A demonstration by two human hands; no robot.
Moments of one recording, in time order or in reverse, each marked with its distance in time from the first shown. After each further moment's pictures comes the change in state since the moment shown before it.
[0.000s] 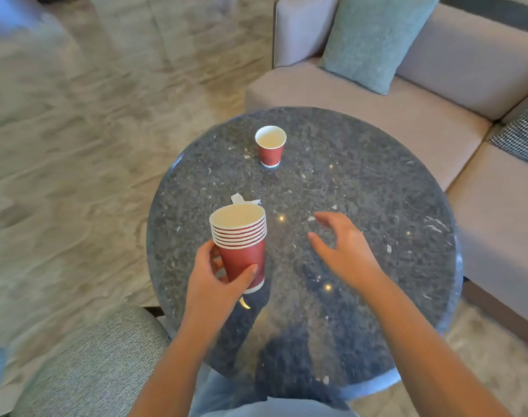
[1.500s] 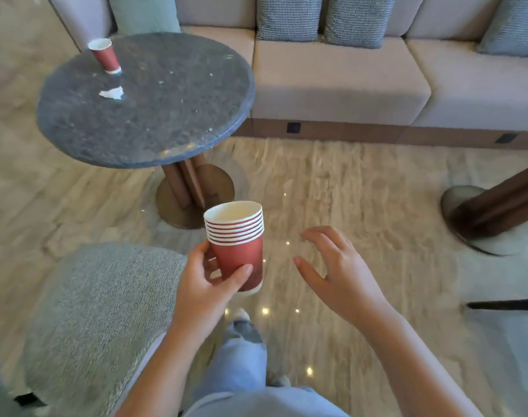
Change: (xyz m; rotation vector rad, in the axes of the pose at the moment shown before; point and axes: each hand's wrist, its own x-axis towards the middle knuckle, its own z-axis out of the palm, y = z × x) left_hand -0.476 -0.158 -0.239 0.001 -0.737 0.215; right_hand -0.697 -0.160 0.192 -0.214 0.501 0.408
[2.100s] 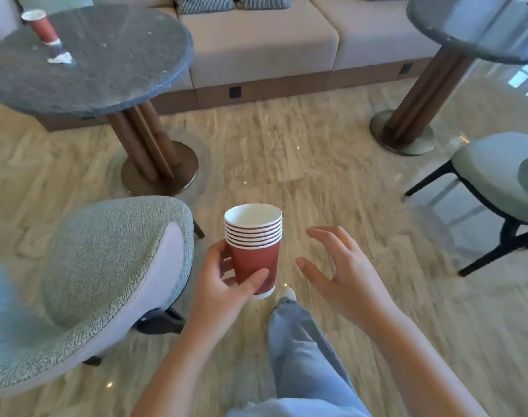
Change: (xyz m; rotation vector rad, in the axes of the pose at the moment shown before) left_hand -0.285 -0.076 -0.120 0.103 -0.378 0.075; right_hand -0.355 -0.120 0.077 0.083 0.201 0.268
